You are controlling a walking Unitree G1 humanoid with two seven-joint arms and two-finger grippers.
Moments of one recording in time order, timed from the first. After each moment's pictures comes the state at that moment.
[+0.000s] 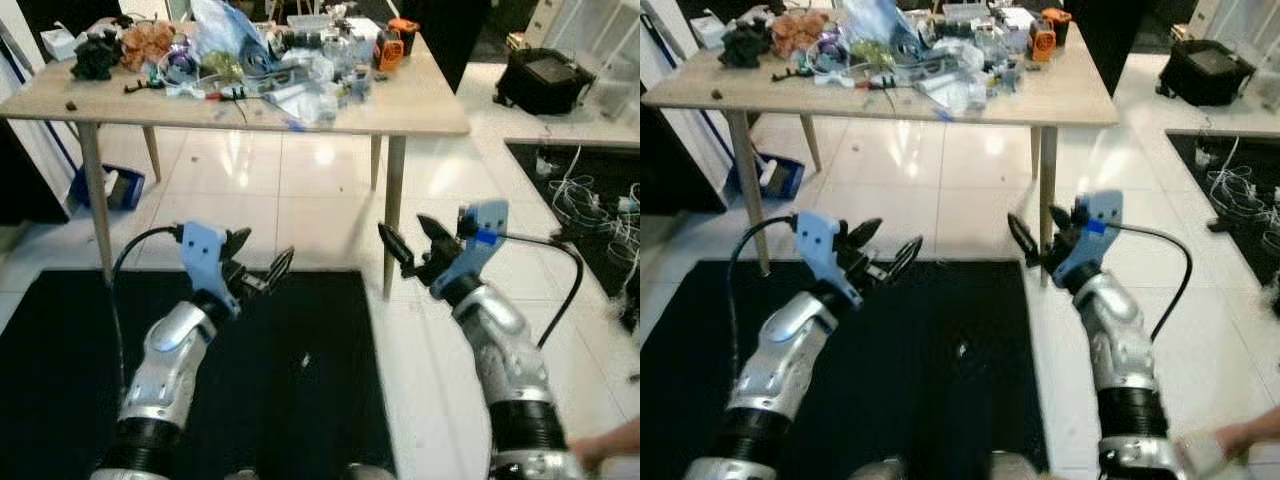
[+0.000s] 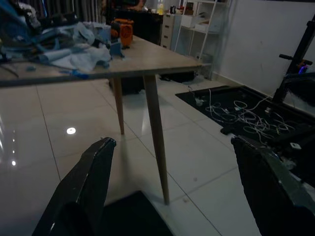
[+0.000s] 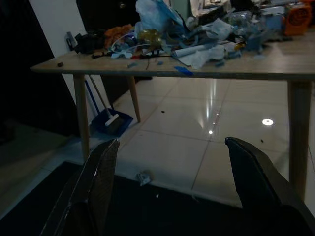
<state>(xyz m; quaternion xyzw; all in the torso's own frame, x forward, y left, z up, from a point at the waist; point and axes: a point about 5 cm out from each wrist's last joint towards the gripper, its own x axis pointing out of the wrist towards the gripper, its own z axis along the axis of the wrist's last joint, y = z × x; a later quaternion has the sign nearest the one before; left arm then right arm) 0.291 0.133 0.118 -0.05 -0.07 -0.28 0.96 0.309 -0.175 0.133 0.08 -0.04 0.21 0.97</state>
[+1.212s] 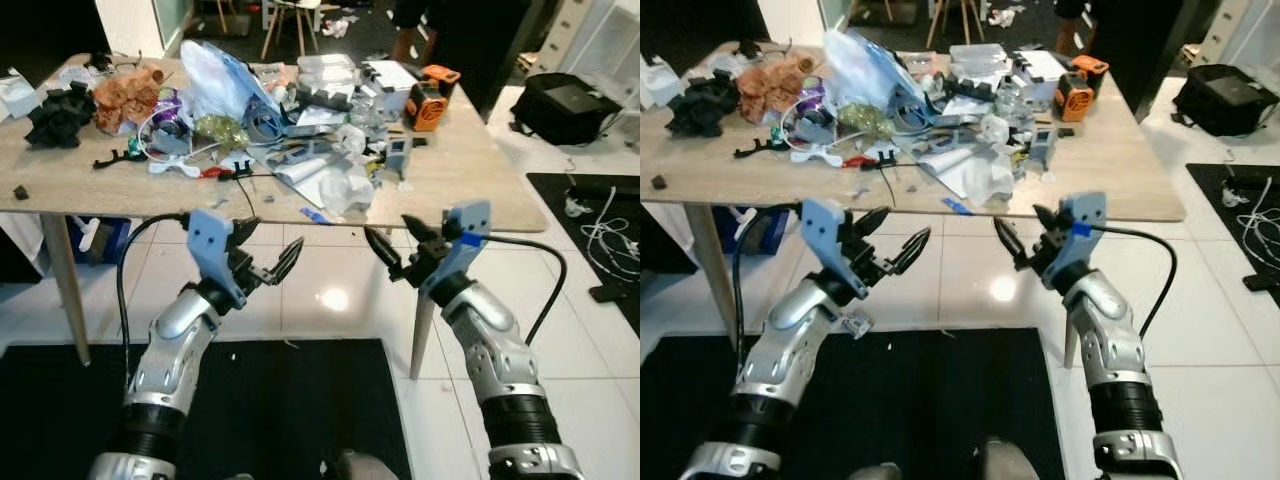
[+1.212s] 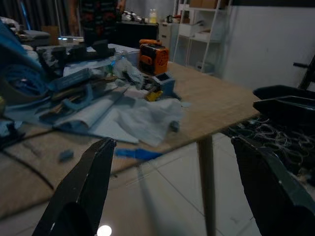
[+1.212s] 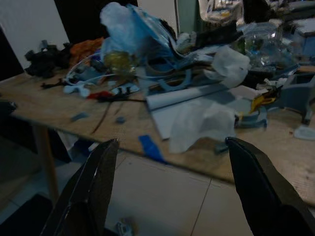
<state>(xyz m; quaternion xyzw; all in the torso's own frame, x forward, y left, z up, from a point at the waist) 0.297 0.124 0.128 -0.05 -0.08 -0.31 0.95 0.314 -0.167 0.133 0.07 -0.04 0.24 0.97</state>
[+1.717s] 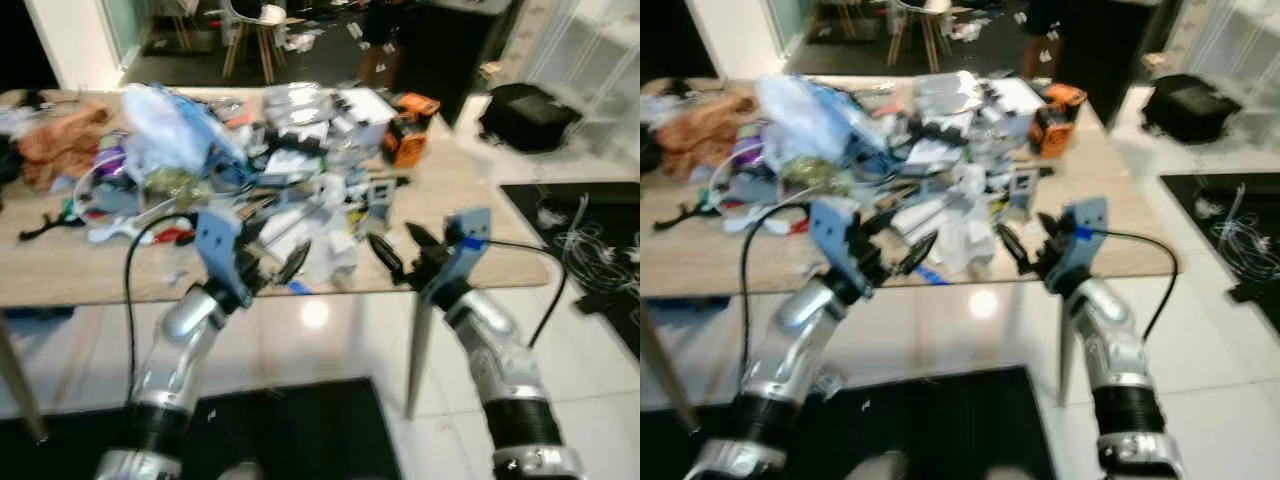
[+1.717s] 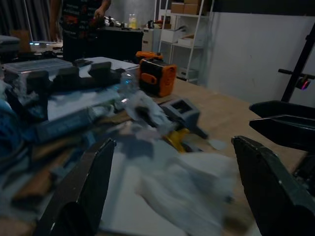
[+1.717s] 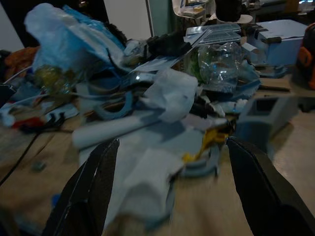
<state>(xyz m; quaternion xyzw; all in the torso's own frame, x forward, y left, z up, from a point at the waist) 0.300 0.121 0.135 -0.05 -0.09 -0.31 0.94 0.315 -0.166 0.130 0.07 -0.03 0.24 0.97</state>
